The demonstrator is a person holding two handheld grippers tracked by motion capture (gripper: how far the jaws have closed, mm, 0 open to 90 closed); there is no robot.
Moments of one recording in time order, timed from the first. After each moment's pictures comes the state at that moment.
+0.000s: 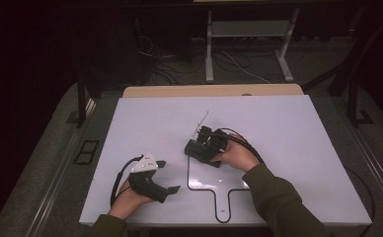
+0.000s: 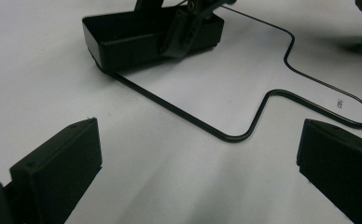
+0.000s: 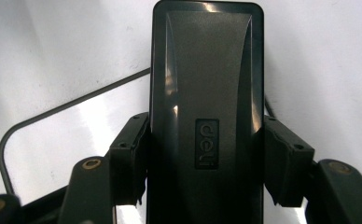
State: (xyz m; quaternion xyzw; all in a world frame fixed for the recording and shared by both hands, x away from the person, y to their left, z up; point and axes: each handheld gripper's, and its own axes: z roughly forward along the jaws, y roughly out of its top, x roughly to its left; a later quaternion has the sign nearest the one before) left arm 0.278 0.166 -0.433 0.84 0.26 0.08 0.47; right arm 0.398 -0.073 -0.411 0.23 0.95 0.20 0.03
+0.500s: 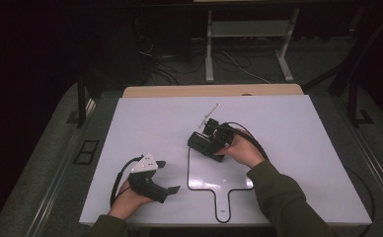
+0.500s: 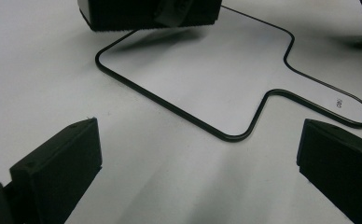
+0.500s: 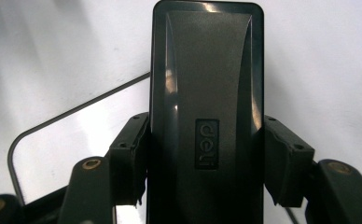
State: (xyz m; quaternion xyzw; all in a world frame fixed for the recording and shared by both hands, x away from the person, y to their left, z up) left arm 0.277 0.166 -0.433 0.84 0.26 0.08 0.47; right arm 0.407 -0.092 -0.395 0.25 0.94 0.24 0.03
